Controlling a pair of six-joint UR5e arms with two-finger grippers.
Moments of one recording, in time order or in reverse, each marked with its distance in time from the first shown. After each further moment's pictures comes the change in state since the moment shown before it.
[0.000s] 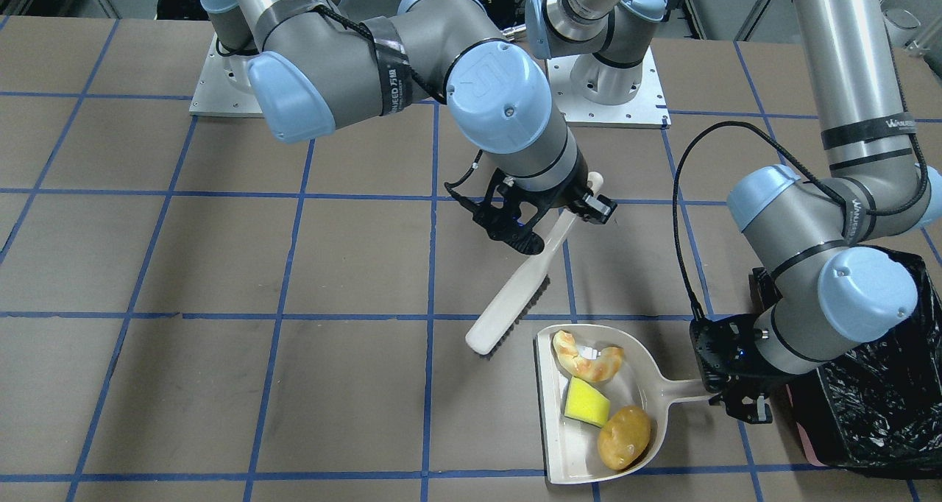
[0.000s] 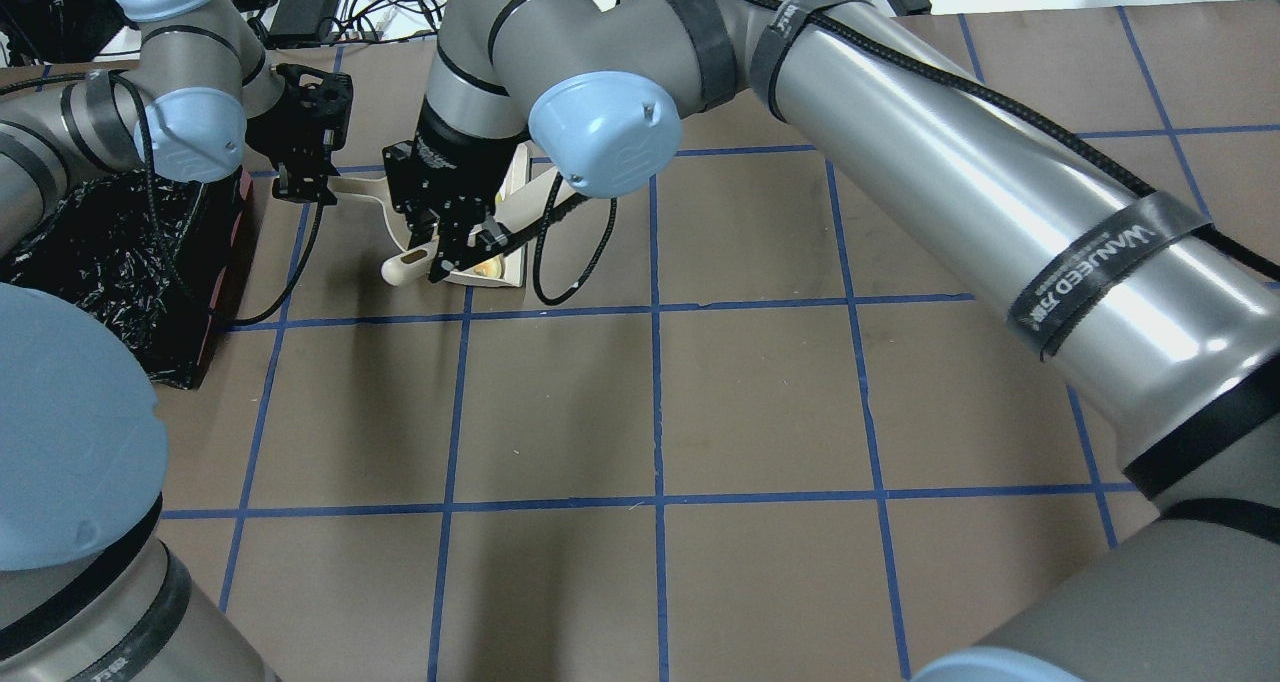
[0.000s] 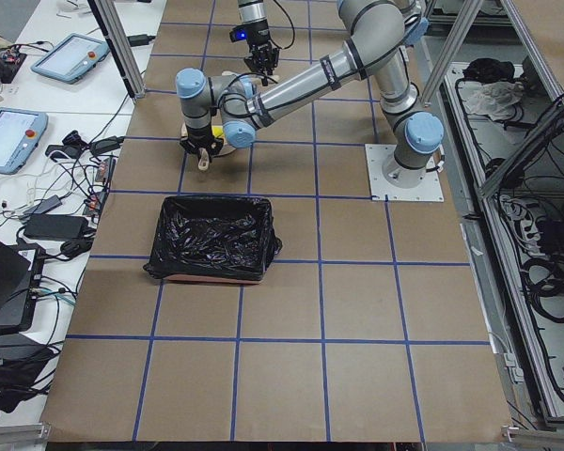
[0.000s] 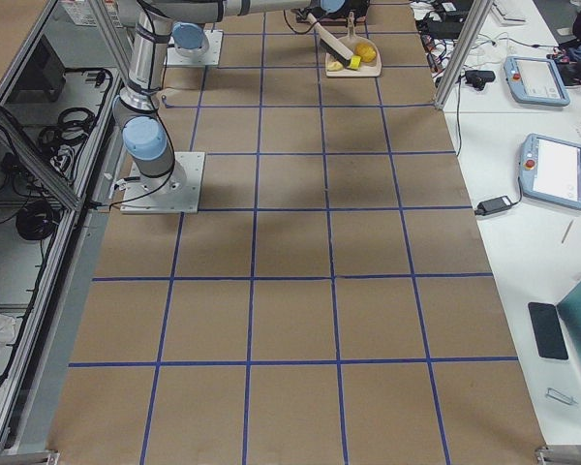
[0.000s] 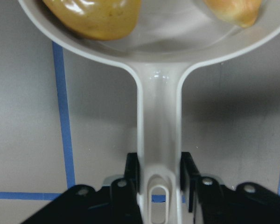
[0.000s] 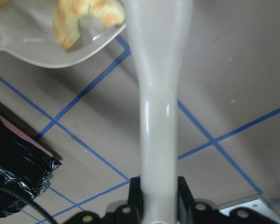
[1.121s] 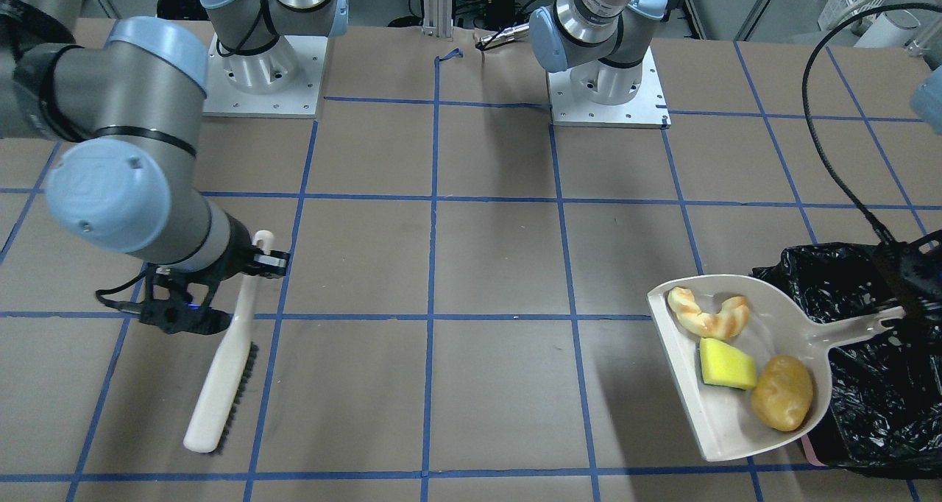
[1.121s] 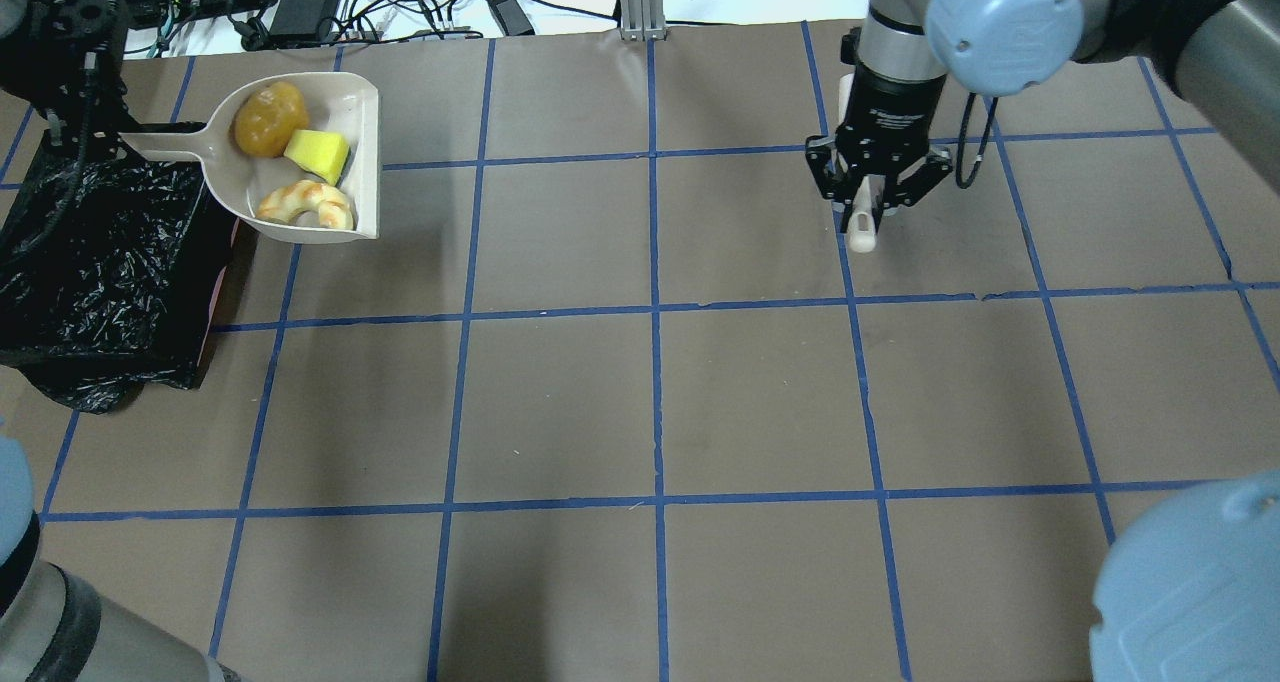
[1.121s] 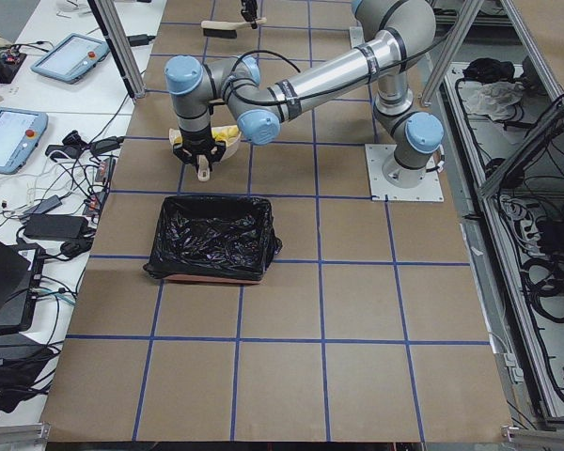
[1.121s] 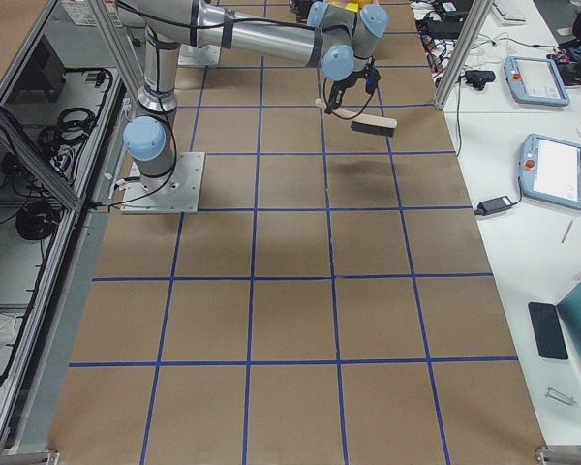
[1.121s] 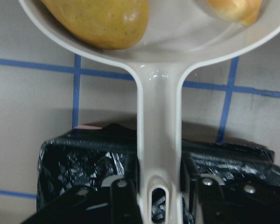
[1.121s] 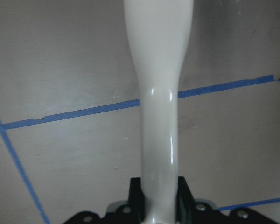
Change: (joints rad) left arm 0.233 0.144 0.175 -0.329 0.013 0.080; right arm -0.486 -0.137 0.237 0.160 -0.482 -1.015
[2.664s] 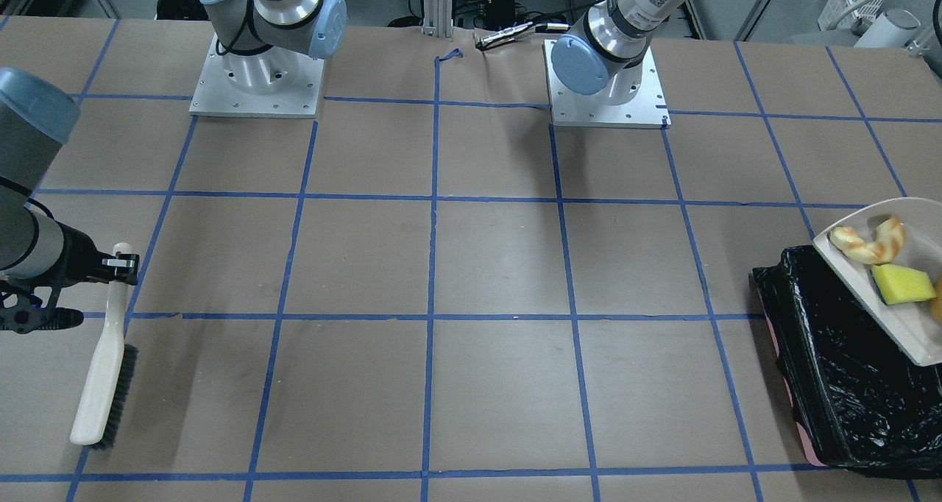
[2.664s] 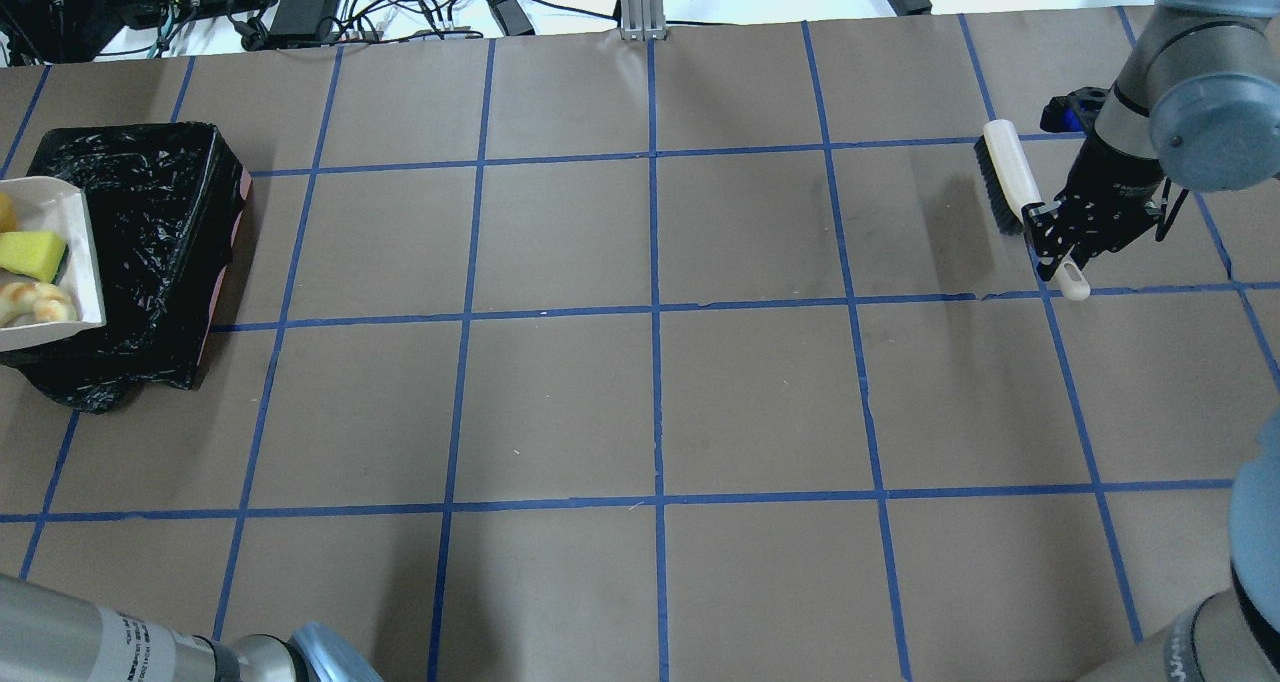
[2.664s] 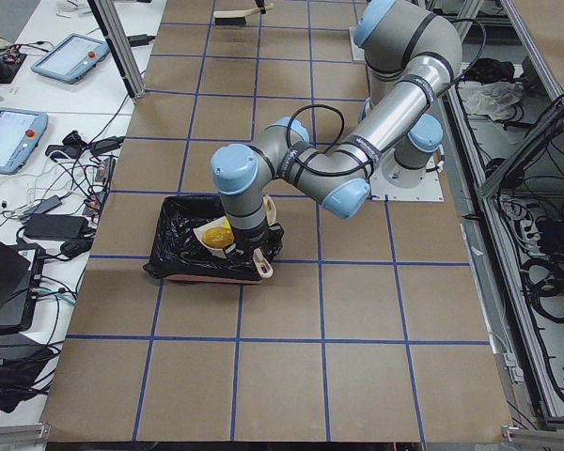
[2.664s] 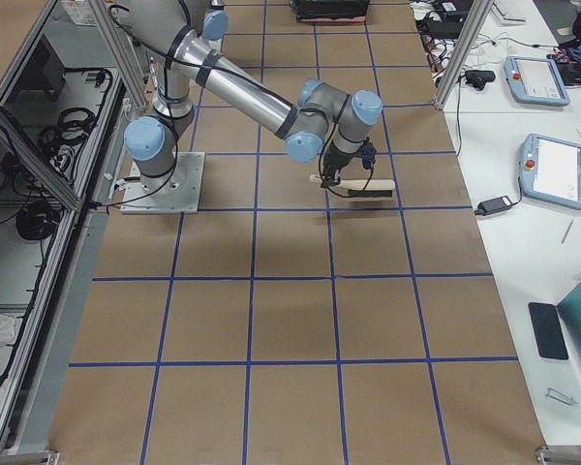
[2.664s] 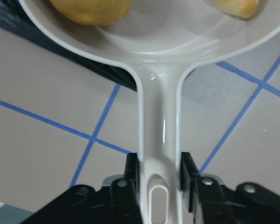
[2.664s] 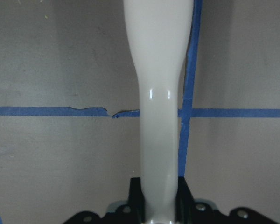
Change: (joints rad) left arm 0.417 -0.004 0.038 -0.049 0.170 0.091; right arm -0.324 -0.014 0.246 -0.288 -0.091 -0.492
